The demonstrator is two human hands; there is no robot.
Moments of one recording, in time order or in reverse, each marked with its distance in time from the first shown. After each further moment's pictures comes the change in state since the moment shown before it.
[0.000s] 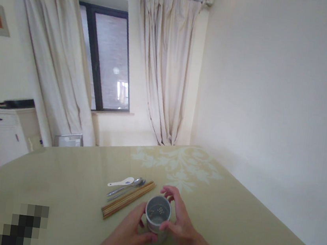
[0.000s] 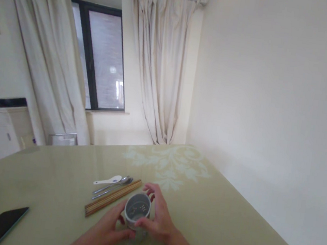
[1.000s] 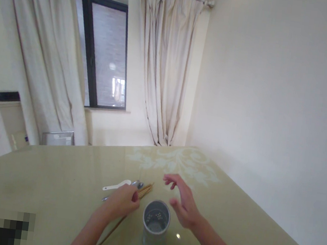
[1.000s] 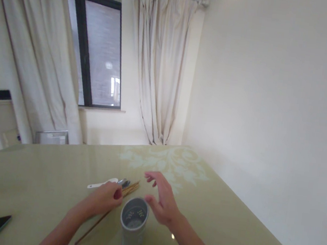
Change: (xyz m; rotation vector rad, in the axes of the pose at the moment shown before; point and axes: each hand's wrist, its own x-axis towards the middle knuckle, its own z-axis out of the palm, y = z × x) left_hand 0.063 -0.010 -0.065 0.599 0.054 -0.185; right_hand 0.057 -0.042 -0.032 -0.241 0.011 -0.124
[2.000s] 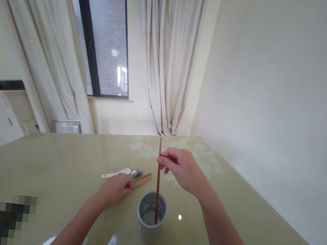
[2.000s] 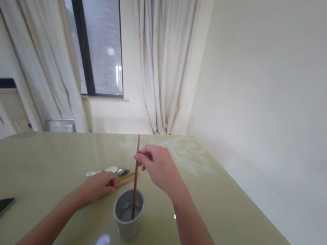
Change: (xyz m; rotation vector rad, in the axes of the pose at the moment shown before) left_hand 0.000 -0.020 -0.002 0.098 -0.147 -0.069; right_hand 0.085 -0.052 -0.028 0.005 -0.205 0.350
